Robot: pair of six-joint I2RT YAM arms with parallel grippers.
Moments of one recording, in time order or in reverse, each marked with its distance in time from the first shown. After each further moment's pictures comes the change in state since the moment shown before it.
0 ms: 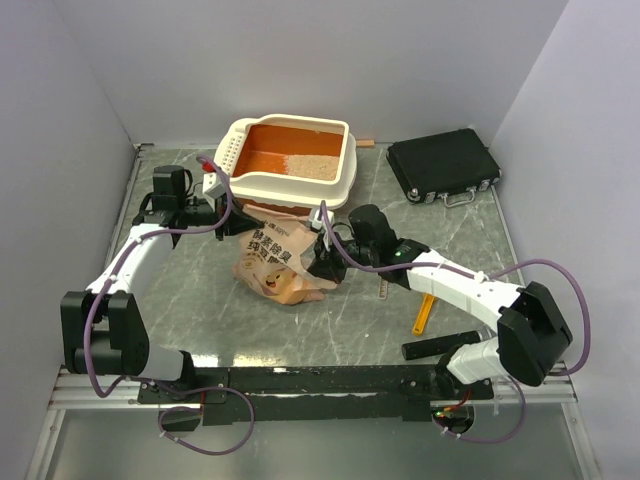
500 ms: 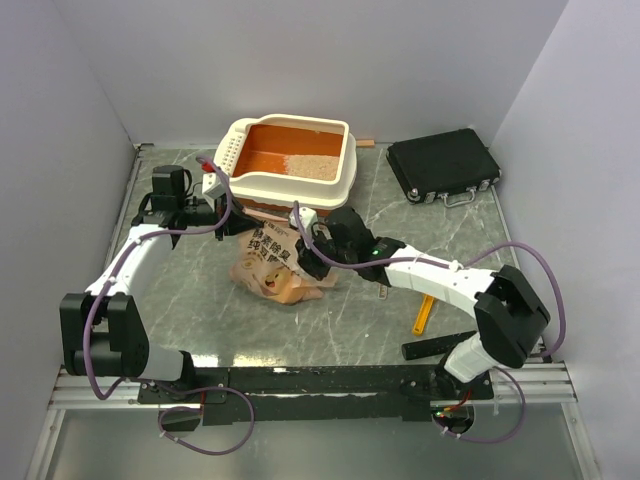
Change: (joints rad) left arm 0.000 -0.009 0.000 -0.003 -0.002 0.003; right arm 0.090 0.135 0.090 0.025 0.189 0.063
